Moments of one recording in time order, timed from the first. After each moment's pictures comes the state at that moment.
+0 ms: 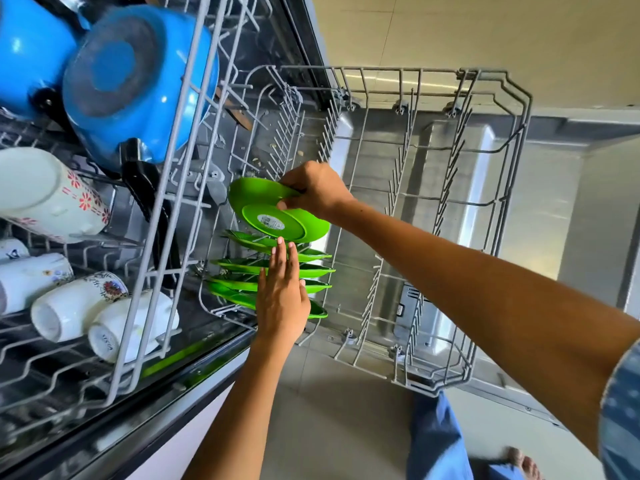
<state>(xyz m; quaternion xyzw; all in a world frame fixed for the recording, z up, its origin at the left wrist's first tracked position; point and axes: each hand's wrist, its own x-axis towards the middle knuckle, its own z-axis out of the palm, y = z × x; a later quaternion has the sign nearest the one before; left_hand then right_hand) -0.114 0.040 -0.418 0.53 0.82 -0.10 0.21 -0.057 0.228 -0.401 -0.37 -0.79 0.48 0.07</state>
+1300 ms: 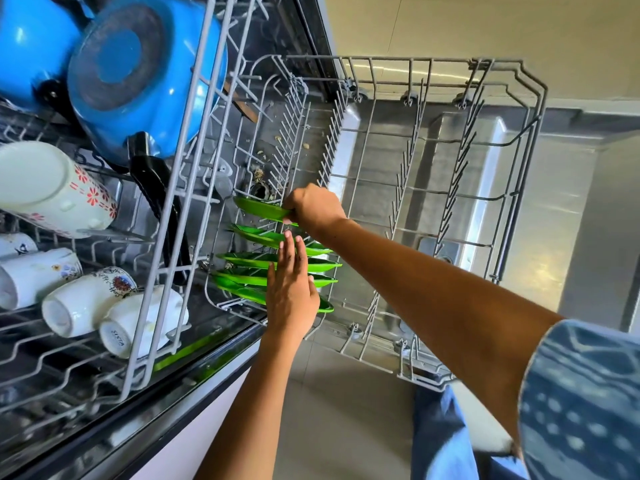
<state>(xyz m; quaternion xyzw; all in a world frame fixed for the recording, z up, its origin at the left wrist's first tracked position) -0.113 0.041 -0.419 0.52 0.82 -0.08 0.23 -0.081 0.195 -0.426 -0.42 -0.81 0.42 -0.04</state>
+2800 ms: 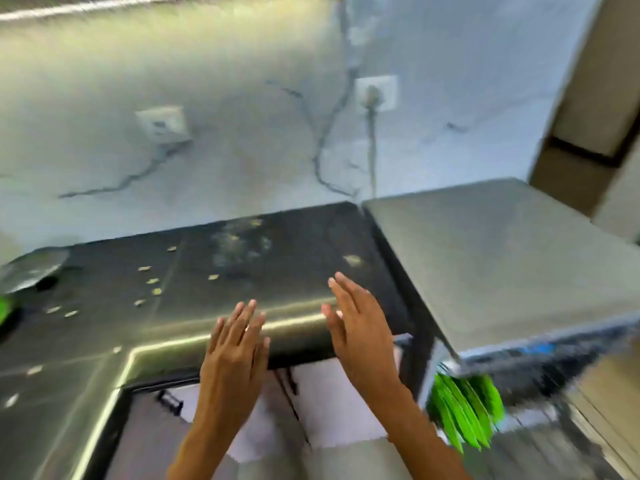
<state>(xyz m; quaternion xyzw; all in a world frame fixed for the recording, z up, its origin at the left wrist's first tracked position) -0.037 -0.445 0.143 0.19 0.95 0.17 -0.20 -0.037 -0.247 0.139 0.07 -0.87 0.33 0.36</state>
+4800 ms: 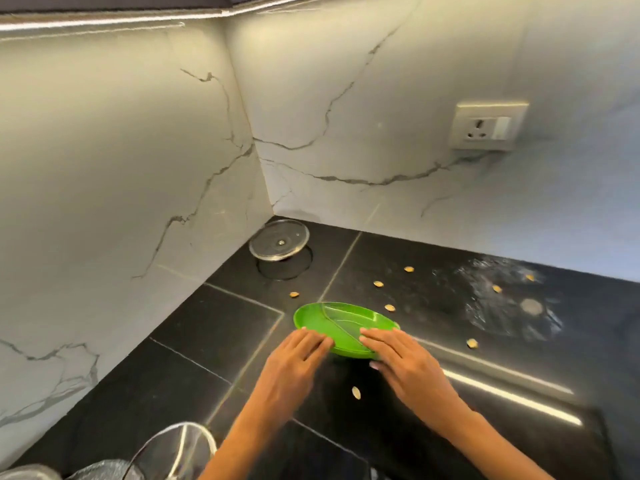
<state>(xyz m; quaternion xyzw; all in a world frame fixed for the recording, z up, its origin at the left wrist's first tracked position) -0.164 -0.839 0.146 0.17 0.92 0.05 -0.36 -0.264 -0.636 0.105 0.50 -0.79 0.31 0.19</state>
